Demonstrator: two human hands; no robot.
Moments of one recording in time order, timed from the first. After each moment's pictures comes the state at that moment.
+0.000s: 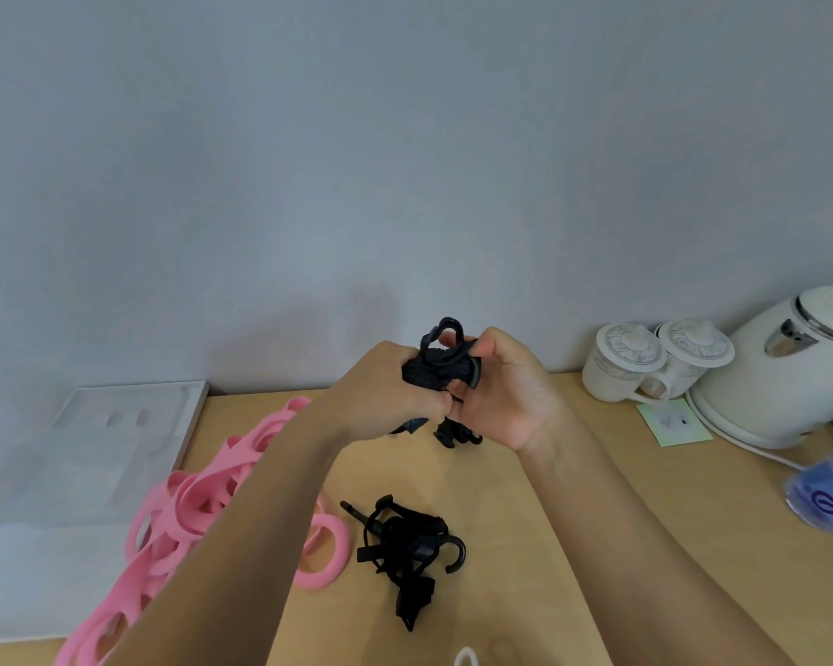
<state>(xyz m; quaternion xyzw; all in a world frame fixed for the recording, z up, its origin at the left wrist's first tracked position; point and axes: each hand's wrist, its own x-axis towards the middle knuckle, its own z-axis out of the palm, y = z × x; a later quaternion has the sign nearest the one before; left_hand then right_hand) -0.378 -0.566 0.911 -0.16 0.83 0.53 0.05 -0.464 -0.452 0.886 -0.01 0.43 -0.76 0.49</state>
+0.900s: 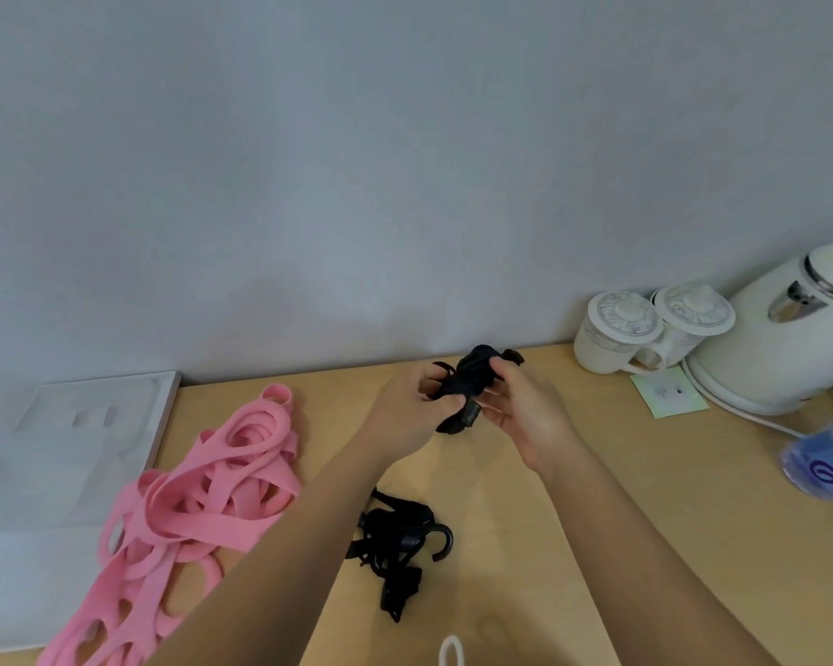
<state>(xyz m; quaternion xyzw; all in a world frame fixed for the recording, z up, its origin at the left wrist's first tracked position) -0.421 -0.544 0.810 -0.23 0.78 0.58 0.00 -0.495 -0.423 0.808 0.07 0.61 -0.72 0.32</state>
